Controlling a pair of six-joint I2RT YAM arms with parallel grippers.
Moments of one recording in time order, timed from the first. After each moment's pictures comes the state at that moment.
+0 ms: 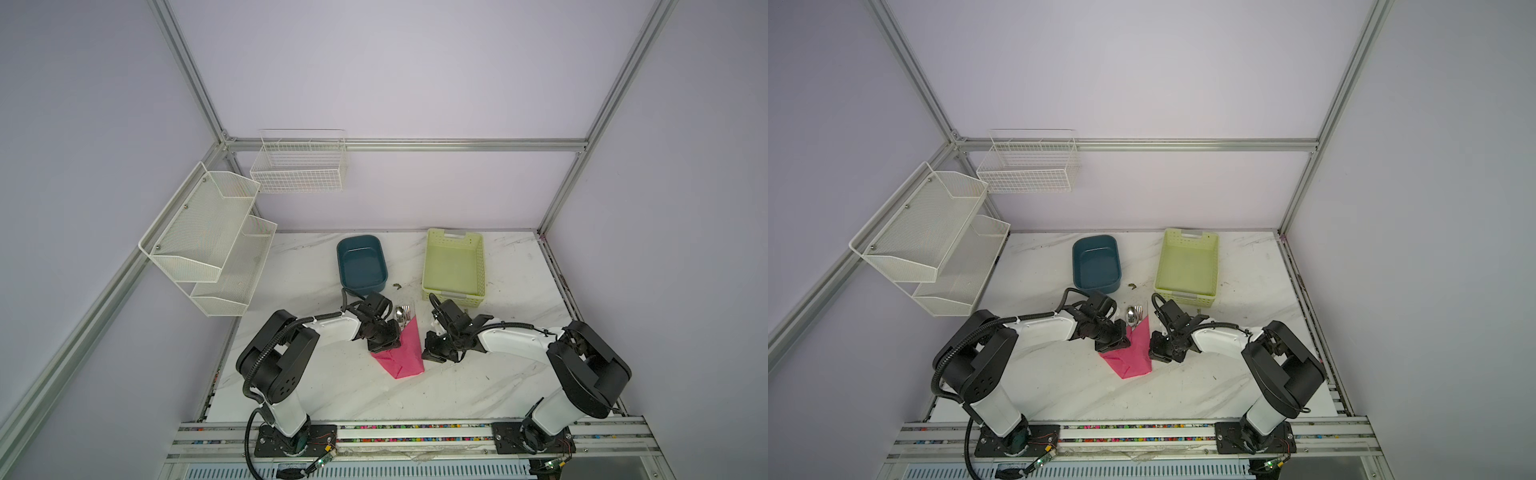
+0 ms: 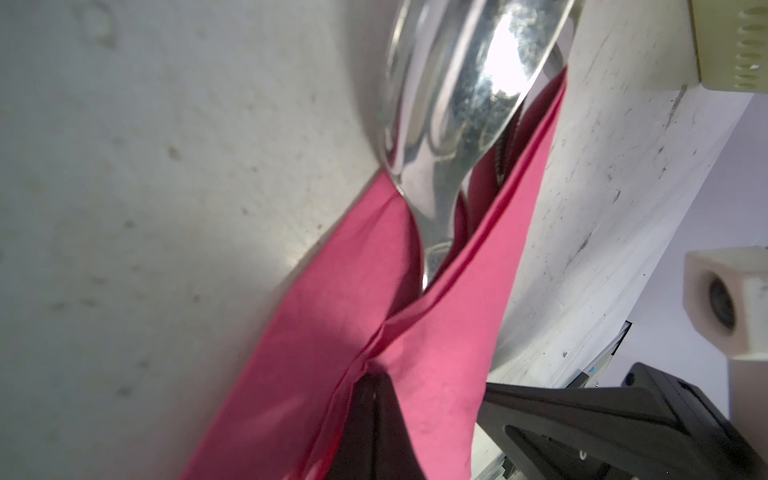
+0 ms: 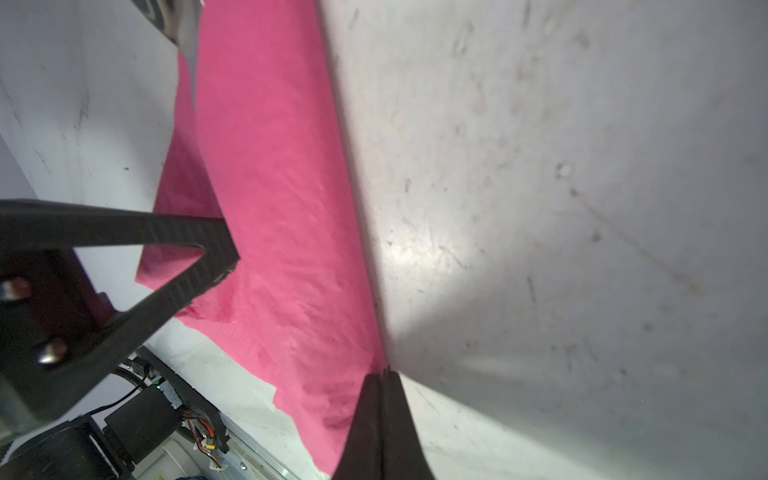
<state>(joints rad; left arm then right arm) -0.60 1.72 0.89 -0.30 0.41 -0.86 0.73 1.60 0.81 -0.34 -0.37 0.91</state>
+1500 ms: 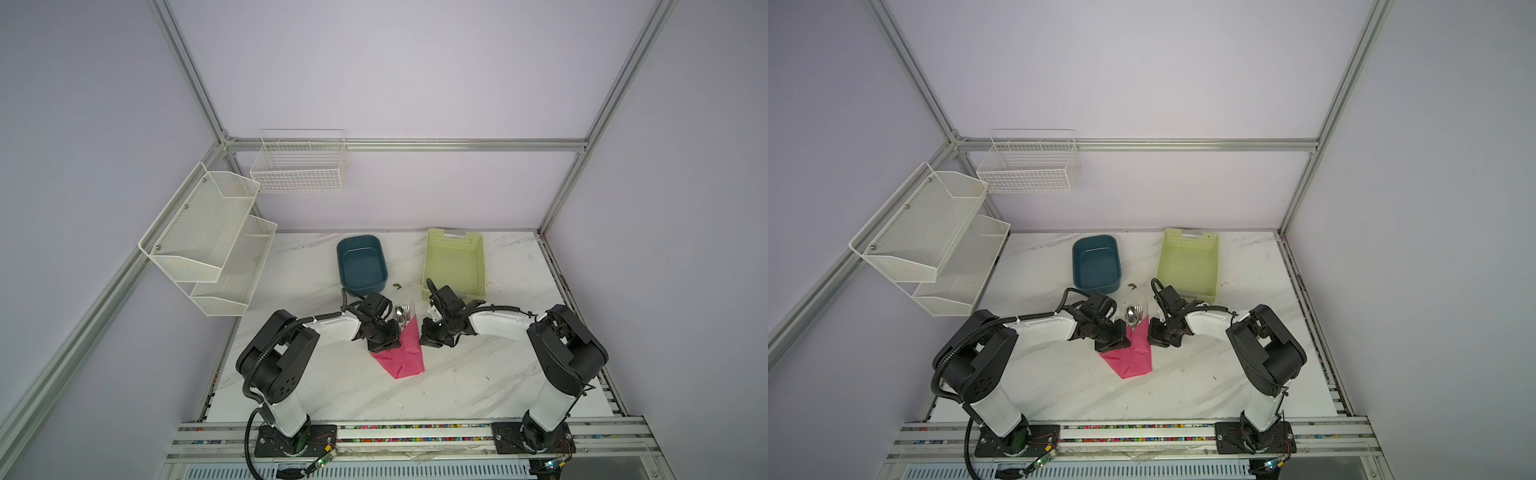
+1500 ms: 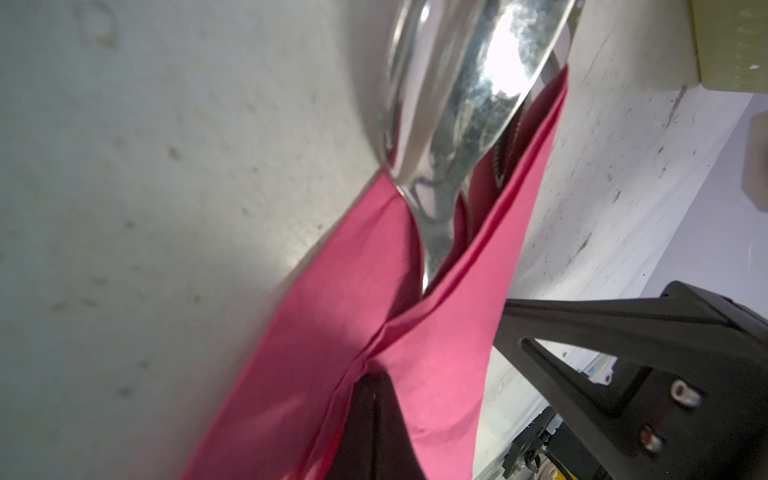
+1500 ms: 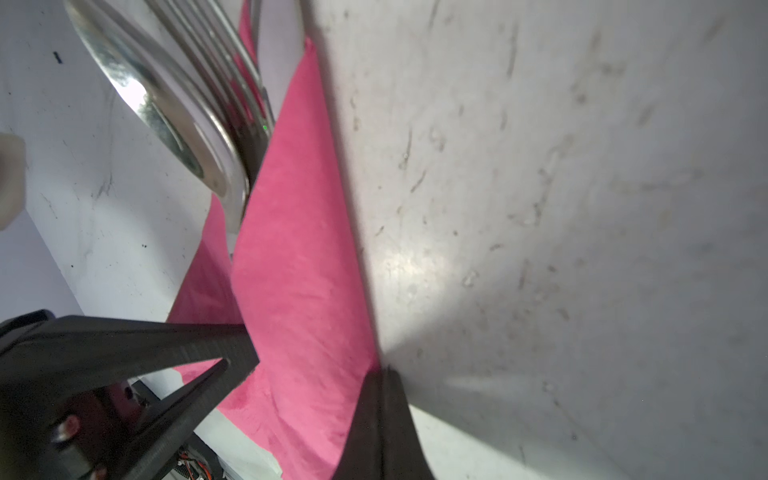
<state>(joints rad) -0.60 1.72 0.89 -0.30 0.41 -0.86 0.65 1.75 0.95 -0.36 -0.36 0.79</state>
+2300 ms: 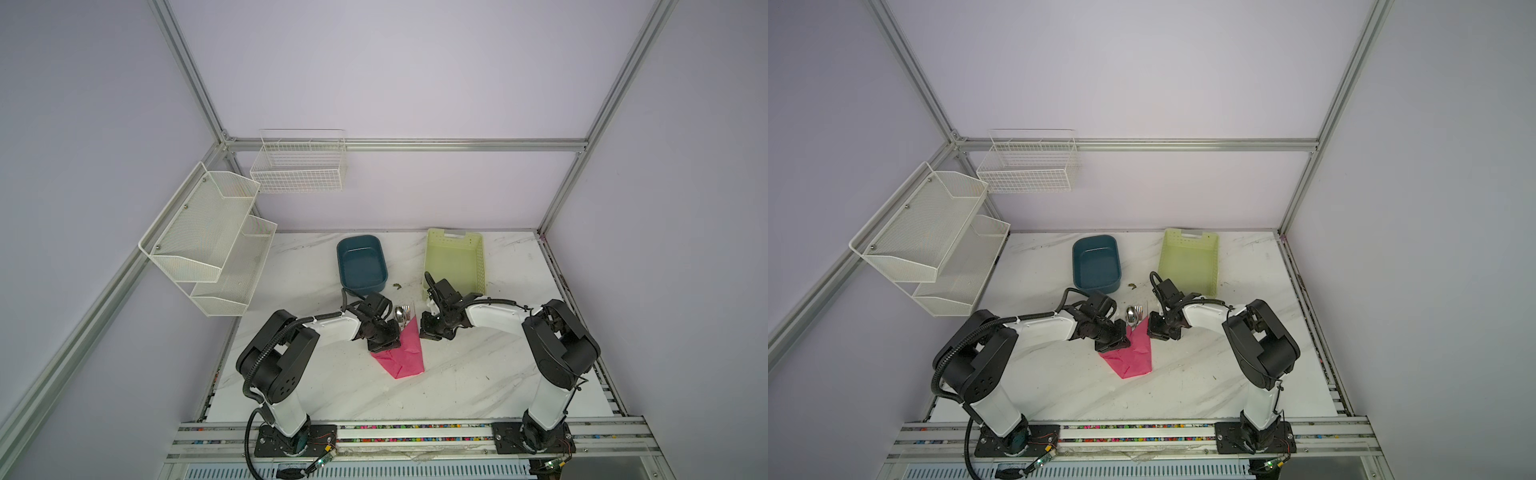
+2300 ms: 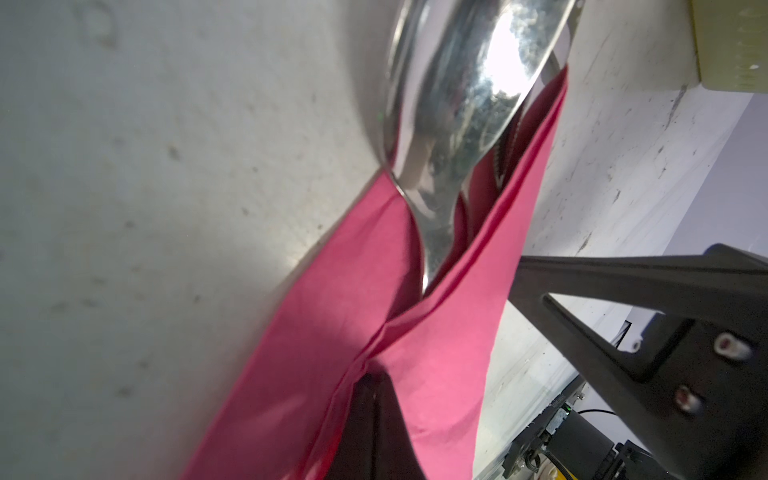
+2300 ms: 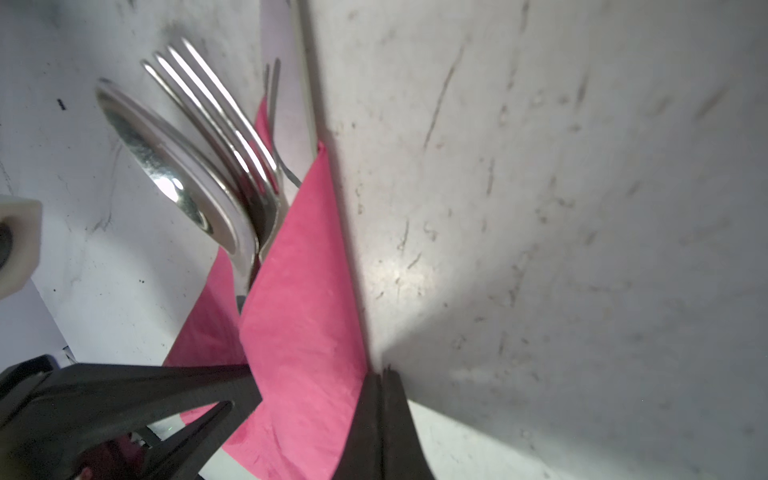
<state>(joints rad) -0.60 1.72 0.89 -0.30 0.41 -0.86 0.63 1.80 1.04 -0.42 -0.33 0.75</state>
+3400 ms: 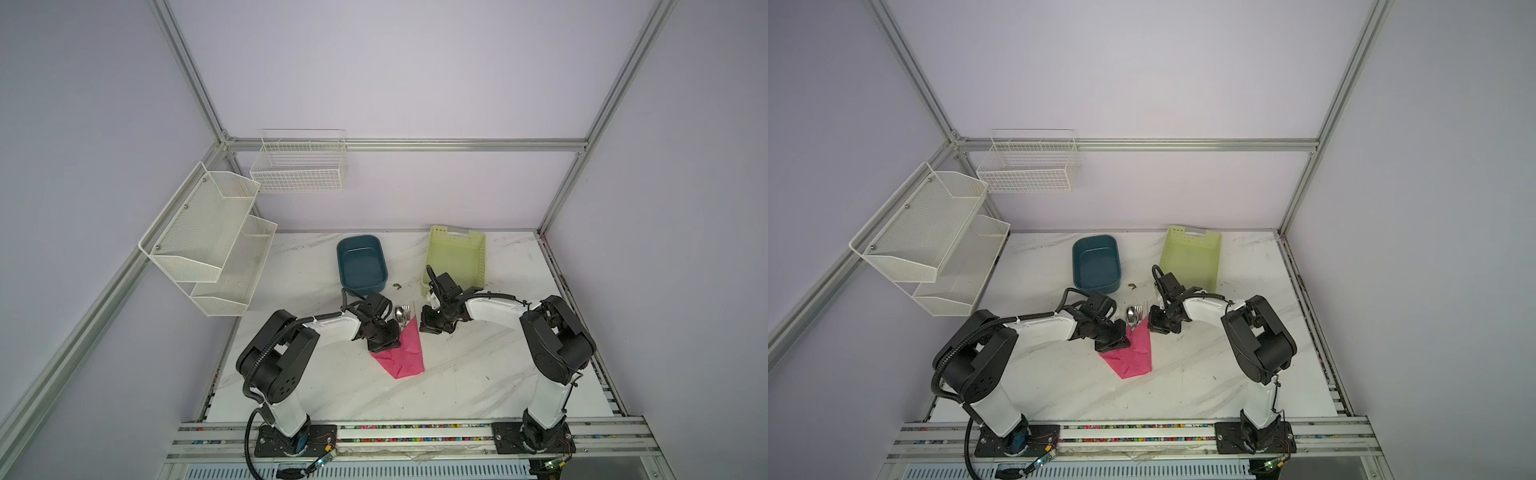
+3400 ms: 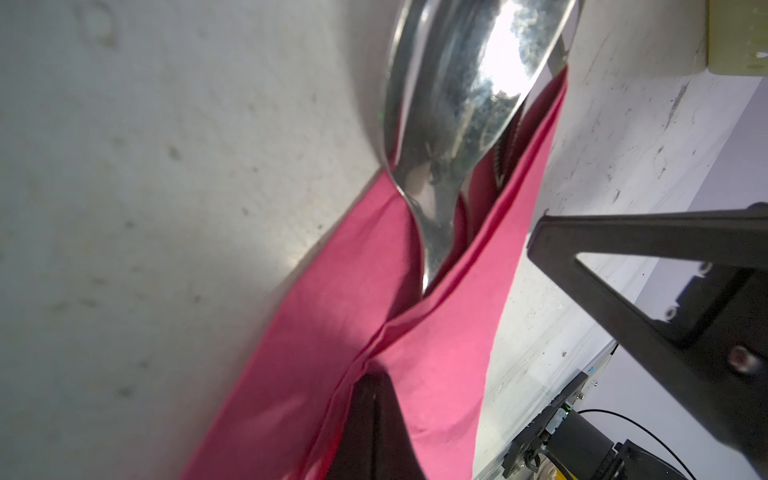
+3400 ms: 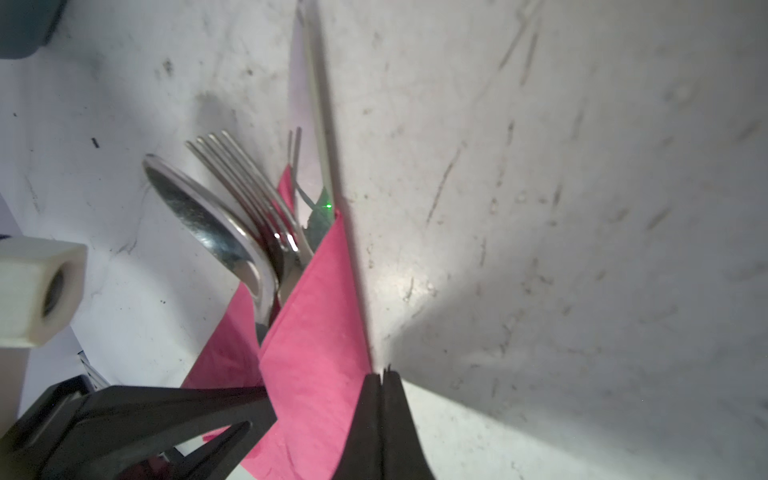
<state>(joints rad) -0.60 1.72 0.89 -0.30 0.41 -0.86 0.59 1.84 1.11 -0.43 -0.36 0.71</state>
